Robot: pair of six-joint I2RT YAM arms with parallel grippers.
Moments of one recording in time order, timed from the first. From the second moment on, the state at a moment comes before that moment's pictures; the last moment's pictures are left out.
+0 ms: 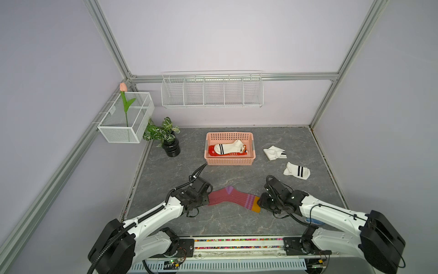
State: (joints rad) left arm -0.71 1.10 0.53 -0.53 -0.17 -0.87; right arm 0.77 1.19 0.53 -0.46 -0.06 1.08
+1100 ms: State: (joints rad) left arm -0.71 1.19 0.51 -0.46 -0.14 -0.87; right arm 0.80 1.39 0.58 -0.23 0.00 1.02
